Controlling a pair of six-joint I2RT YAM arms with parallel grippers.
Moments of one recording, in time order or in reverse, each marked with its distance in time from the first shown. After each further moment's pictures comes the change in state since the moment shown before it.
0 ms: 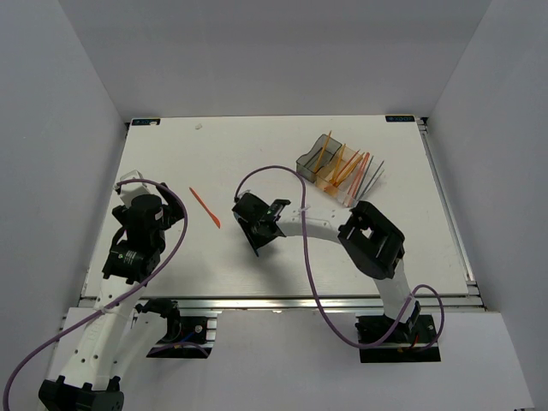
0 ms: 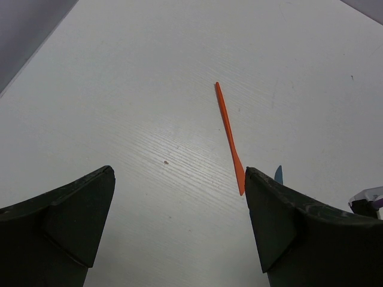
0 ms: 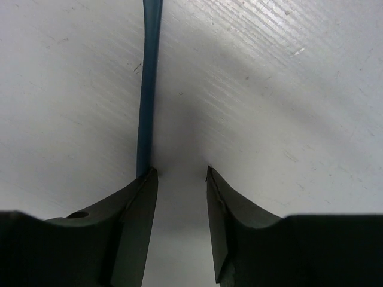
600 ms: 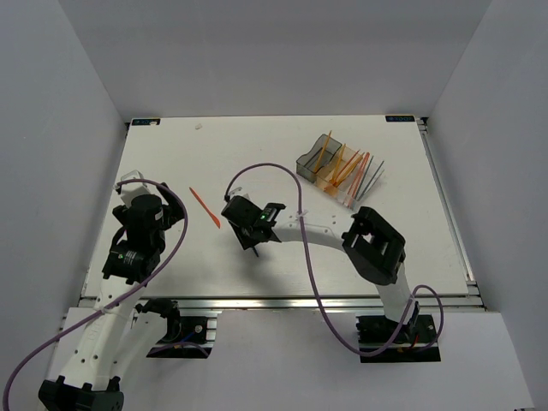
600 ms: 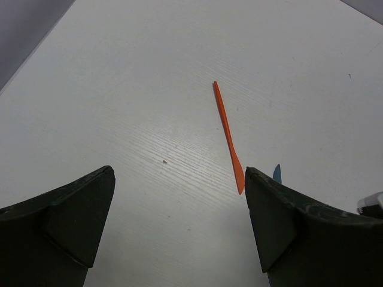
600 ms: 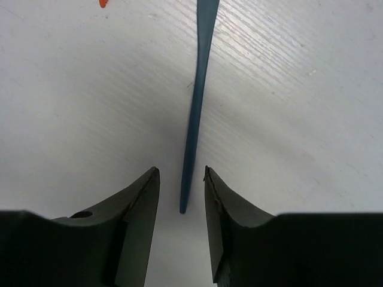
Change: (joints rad) left arm -0.001 -0.001 0.000 0.000 0.008 0.001; right arm 0.066 -0.047 0.037 0.008 0.100 0.053
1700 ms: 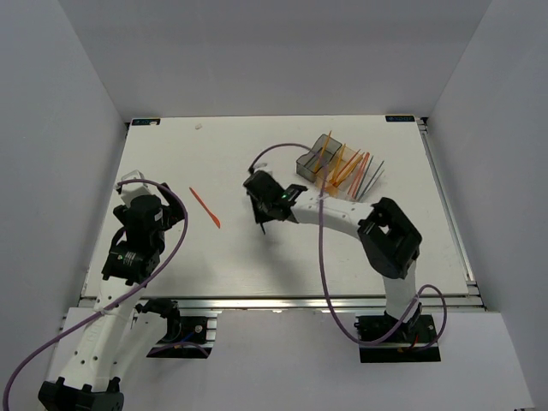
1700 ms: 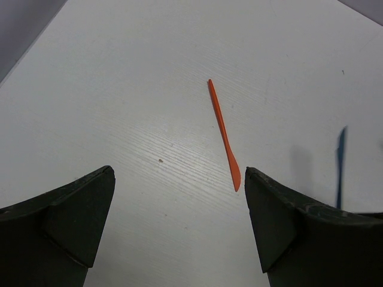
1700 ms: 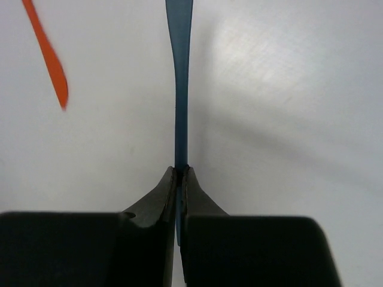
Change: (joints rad) left arm 0.000 -0.007 0.000 0.000 0.023 0.005; right arm -0.142 -0.029 -0.037 0.093 -0.055 0.072
